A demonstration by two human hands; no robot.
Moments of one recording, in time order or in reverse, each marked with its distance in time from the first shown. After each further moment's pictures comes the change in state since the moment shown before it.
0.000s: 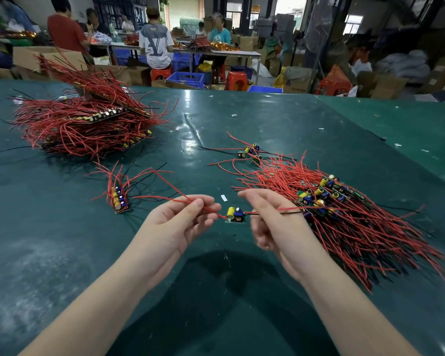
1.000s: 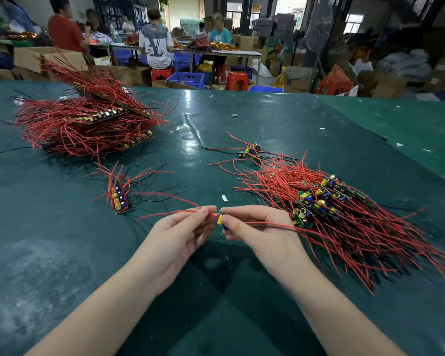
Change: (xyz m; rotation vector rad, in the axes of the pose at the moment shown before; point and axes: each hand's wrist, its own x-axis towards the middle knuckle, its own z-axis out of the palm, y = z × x) left_hand 0.005 -0.015 -0.004 -0.022 0.089 -0.156; right_hand -0.005 0.010 0.013 -0.133 -0.015 -0.117
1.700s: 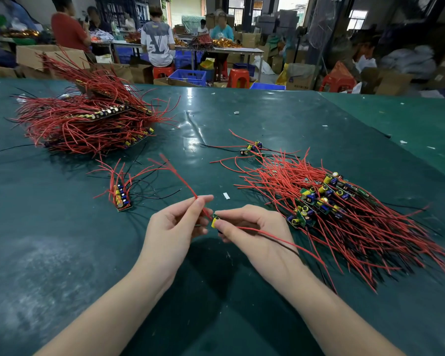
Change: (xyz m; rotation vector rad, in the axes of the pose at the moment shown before) left_hand -0.002 -0.005 0.003 0.283 0.133 0.286; right_hand -0.004 0.007 0.007 -0.166 0.004 -0.073
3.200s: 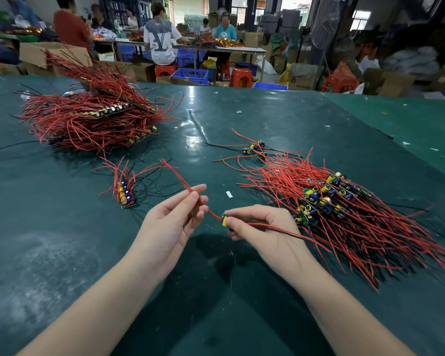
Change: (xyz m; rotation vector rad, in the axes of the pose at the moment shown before) left_hand 0.005 0.012 -0.008 -0.331 0.026 -0.172; right_hand 0.004 0.003 -0.010 0.047 -0.031 0.123
